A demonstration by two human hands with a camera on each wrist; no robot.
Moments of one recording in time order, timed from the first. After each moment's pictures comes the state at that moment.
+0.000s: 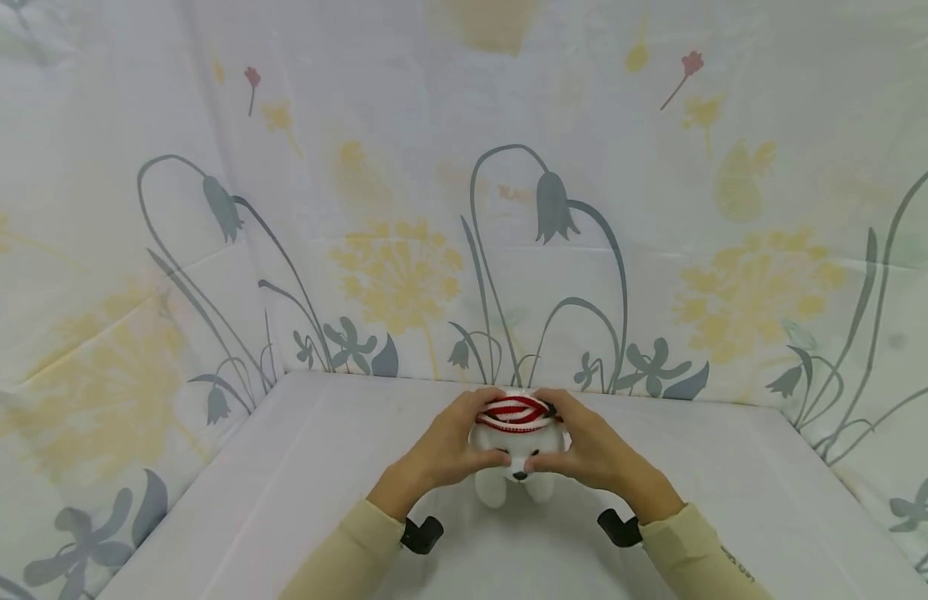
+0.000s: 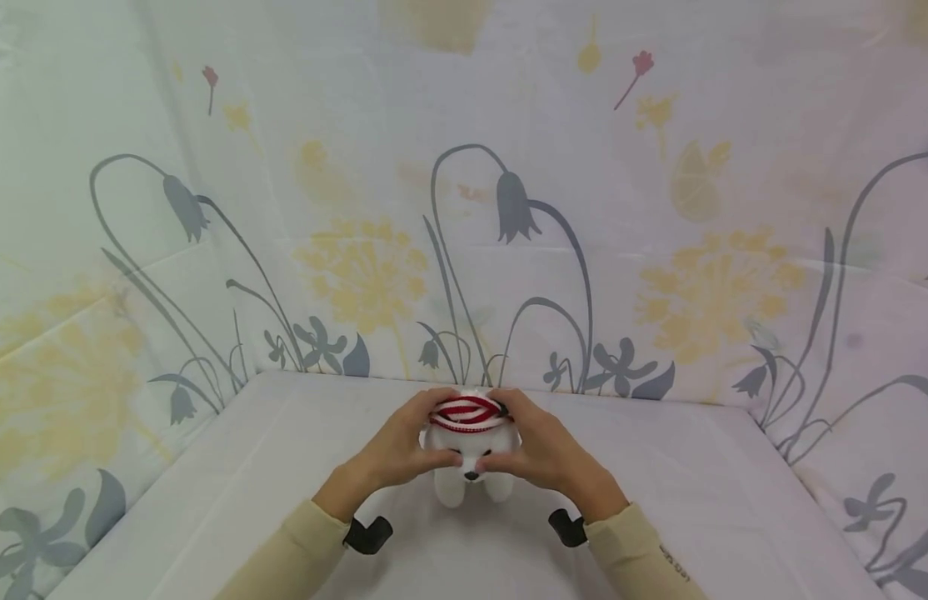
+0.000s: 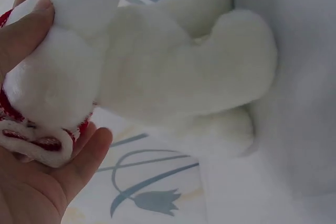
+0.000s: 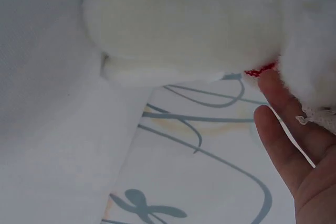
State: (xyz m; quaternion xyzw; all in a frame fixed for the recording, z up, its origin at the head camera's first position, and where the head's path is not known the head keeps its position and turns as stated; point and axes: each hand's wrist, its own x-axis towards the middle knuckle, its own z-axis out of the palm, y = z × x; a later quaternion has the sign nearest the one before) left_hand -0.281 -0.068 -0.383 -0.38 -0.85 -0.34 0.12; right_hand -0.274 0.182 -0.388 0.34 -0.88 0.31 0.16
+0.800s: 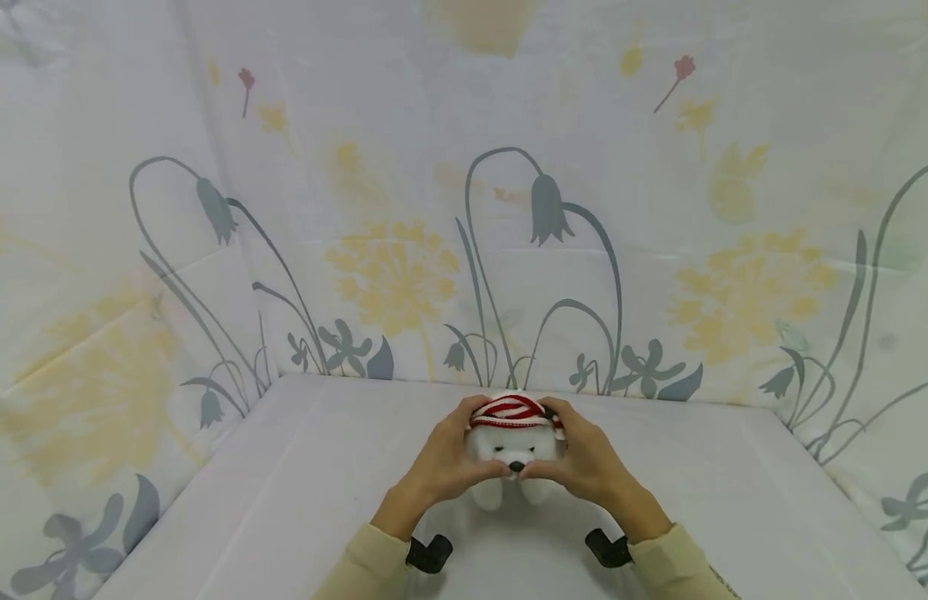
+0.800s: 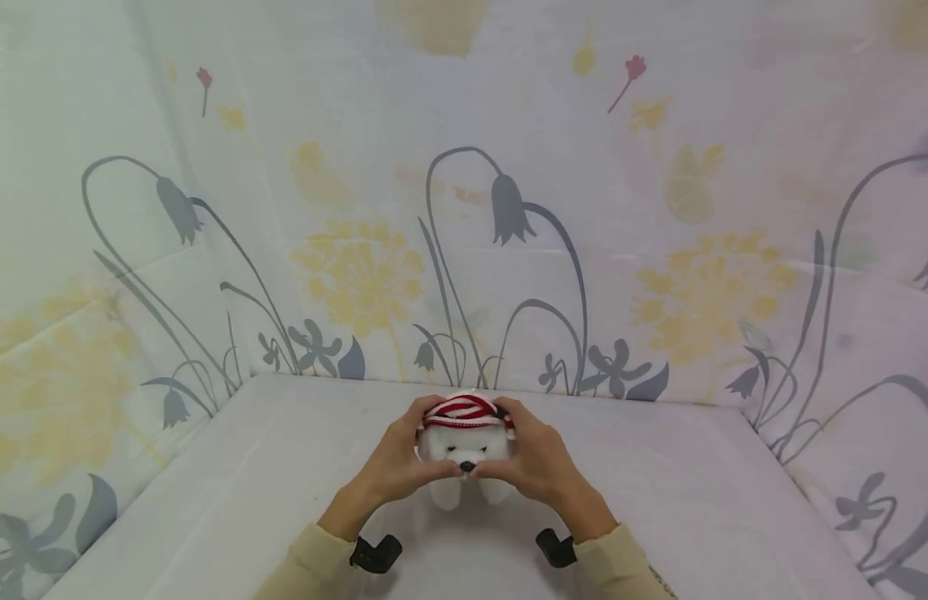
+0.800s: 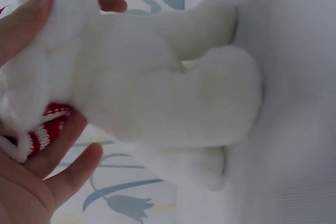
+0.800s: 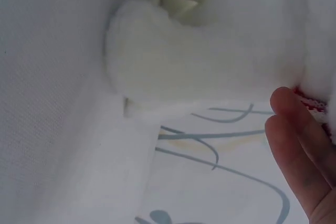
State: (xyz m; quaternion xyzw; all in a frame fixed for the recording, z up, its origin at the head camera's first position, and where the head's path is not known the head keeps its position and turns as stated) left_hand -0.279 -0.061 -0.409 -0.34 -0.83 -0.42 0.15; right_hand -0.270 0.177 -0.411 0.31 -0.85 0.33 0.27
